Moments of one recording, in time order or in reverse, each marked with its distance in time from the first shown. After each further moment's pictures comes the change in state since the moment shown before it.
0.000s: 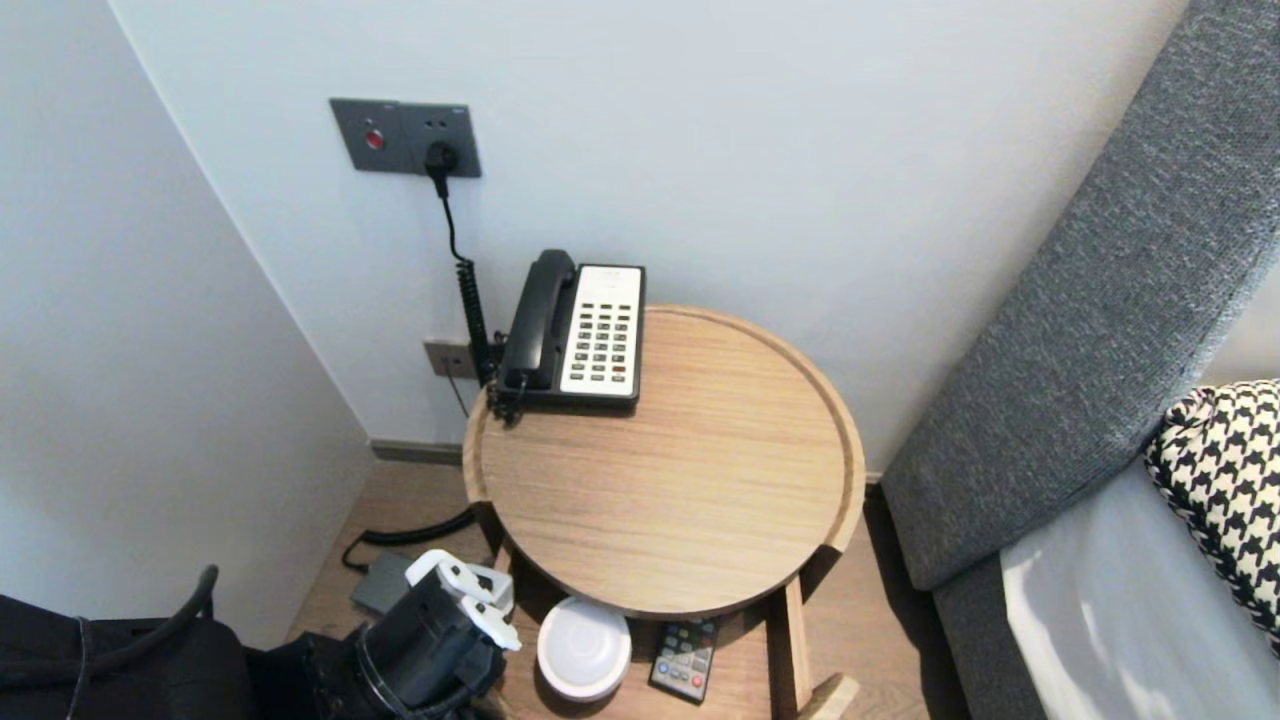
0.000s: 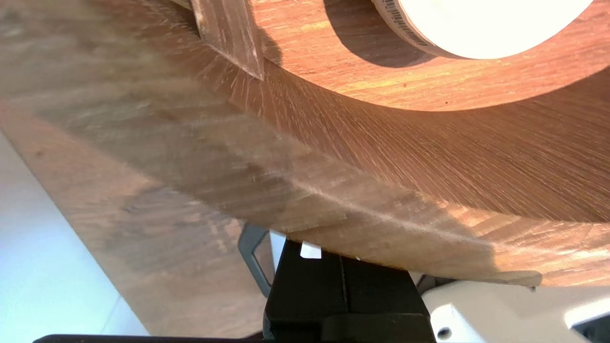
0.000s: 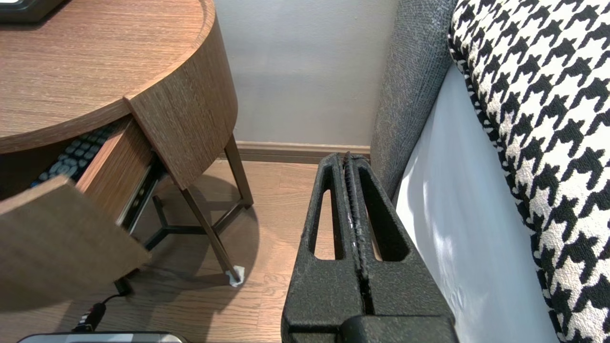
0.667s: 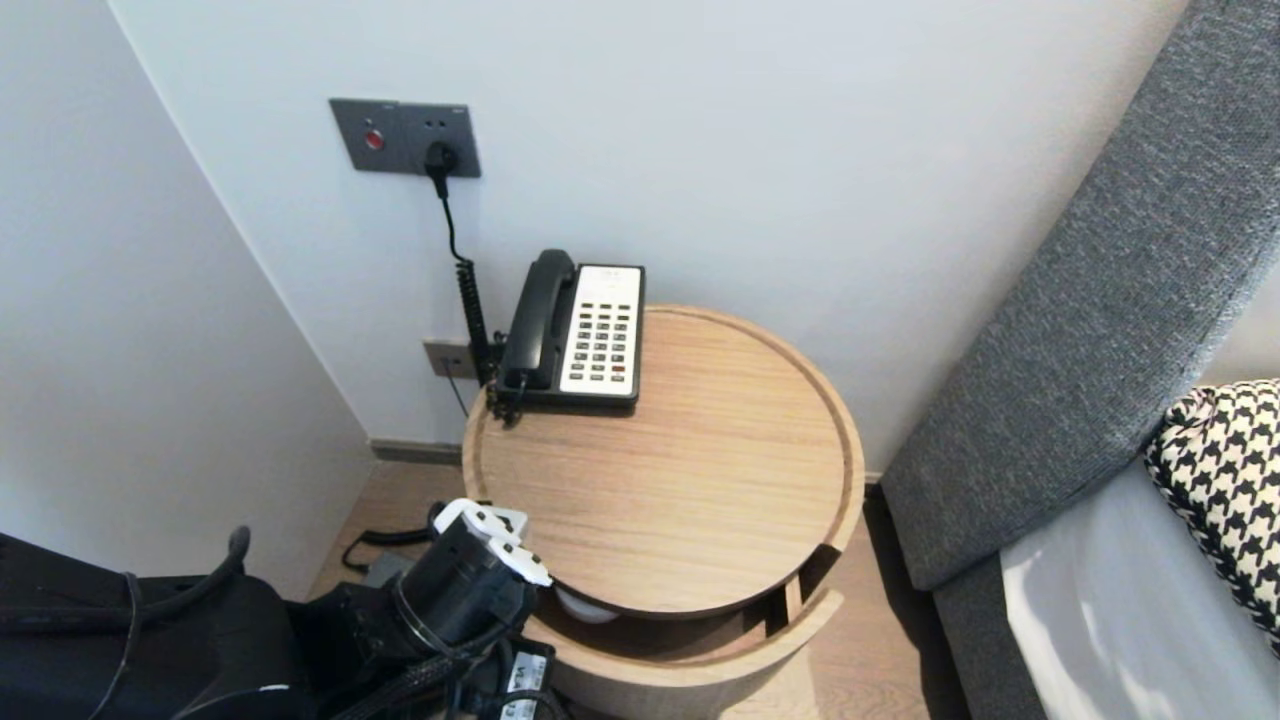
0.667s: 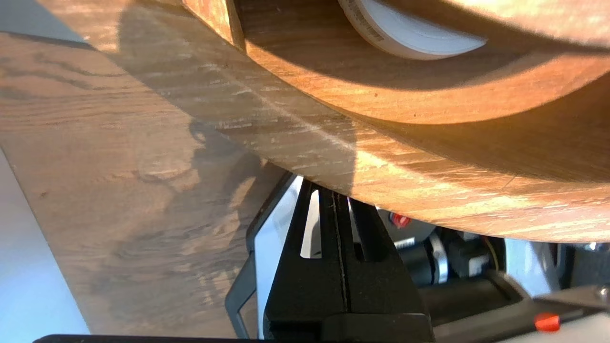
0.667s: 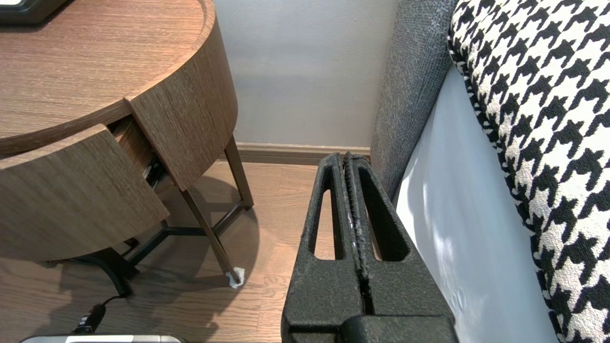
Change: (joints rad) left arm 0.014 0.039 -0.092 -0.070 0.102 -0.024; right arm 0.000 -0.005 0.000 0.000 0.000 0.000
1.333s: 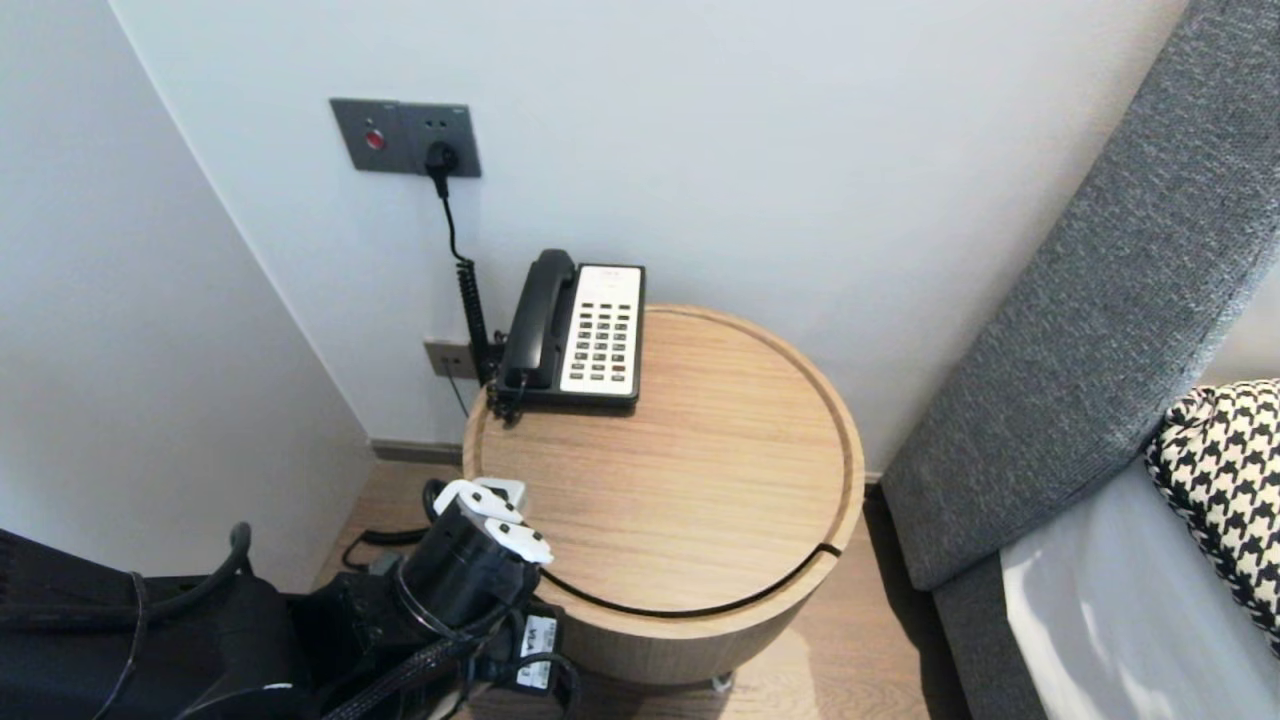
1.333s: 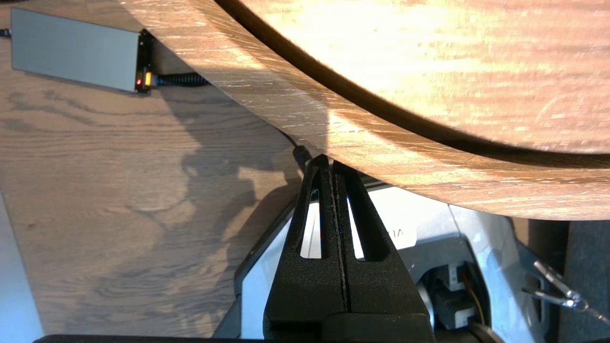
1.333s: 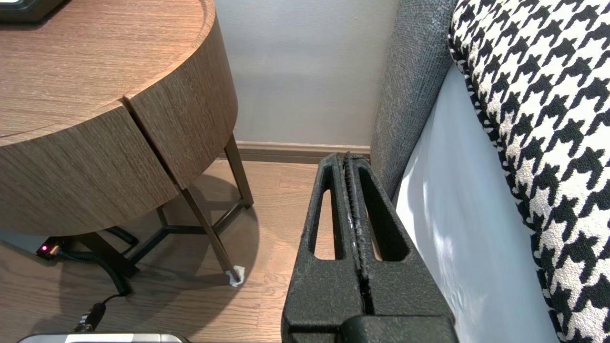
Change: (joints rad) left arm 0.005 0.004 -0.001 -0.129 0.069 -0.012; right arm 0.000 0.004 0.000 0.000 0.000 0.000
